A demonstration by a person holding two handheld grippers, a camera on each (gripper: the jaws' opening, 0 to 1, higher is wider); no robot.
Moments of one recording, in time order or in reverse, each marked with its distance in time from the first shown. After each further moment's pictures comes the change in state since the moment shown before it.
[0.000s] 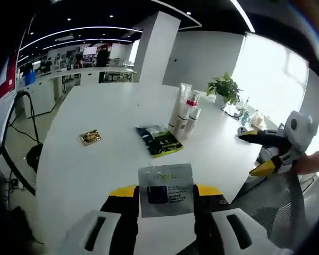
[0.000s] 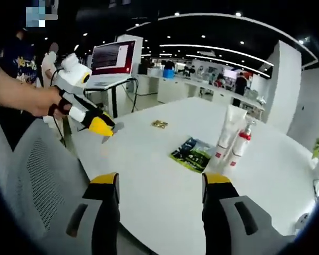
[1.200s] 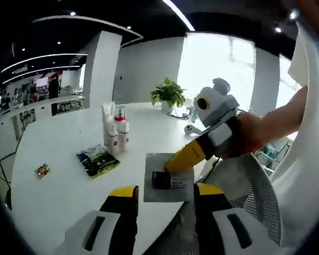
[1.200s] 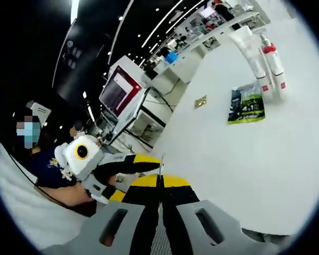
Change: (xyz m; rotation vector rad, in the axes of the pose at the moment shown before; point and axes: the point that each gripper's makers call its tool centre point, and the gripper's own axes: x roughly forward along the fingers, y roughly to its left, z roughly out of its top) left arm -0.020 -0.117 -0.011 0.060 -0.044 -0.431; right arm -0.010 0.064 0.008 0.586 0.118 0.470
